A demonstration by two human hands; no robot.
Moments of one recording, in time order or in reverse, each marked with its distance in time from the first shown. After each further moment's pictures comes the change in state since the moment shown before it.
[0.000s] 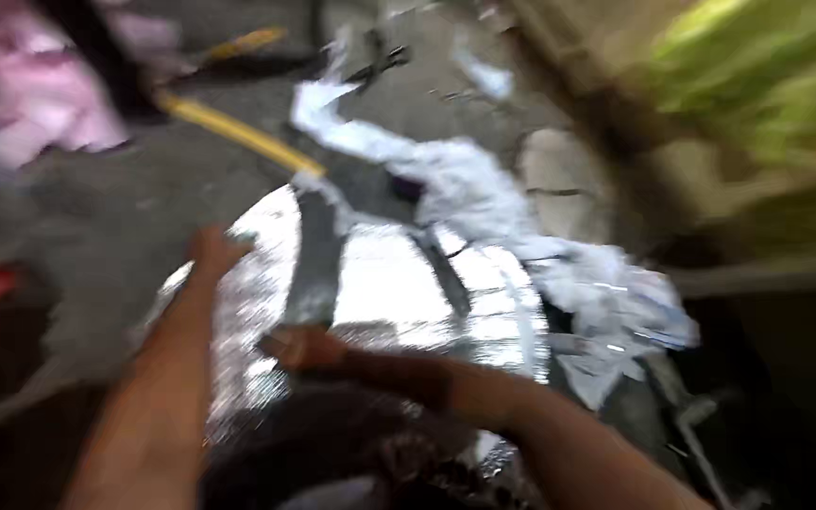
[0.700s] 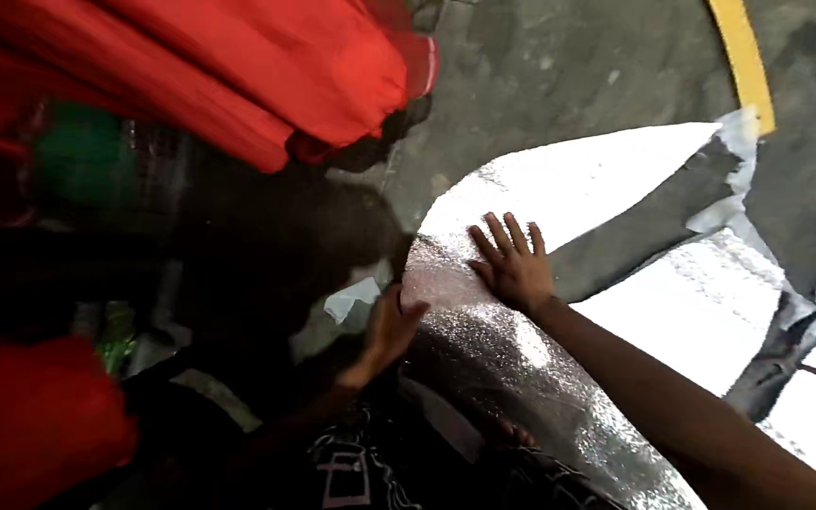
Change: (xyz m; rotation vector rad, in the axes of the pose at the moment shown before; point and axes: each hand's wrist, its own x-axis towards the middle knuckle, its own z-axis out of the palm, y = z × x) left_hand -0.282 -0.142 0.066 -0.527 0.177 -0.619; right_hand 0.069 0.041 0.090 -0.248 -0.108 -0.208
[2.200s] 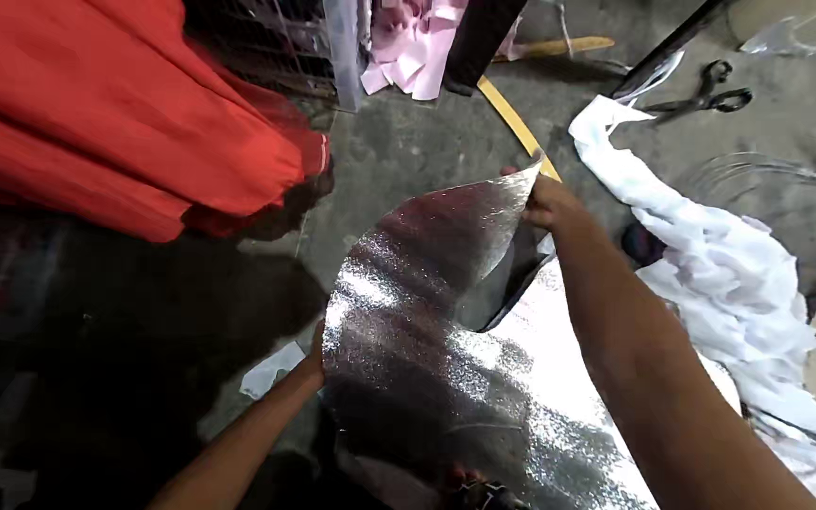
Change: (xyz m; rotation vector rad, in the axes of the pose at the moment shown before) left_hand 0.049 0.007 0.011 -0.477 -0.231 0.037; right_hand 0.058 0.183 -0.151 1.183 0.276 0.953
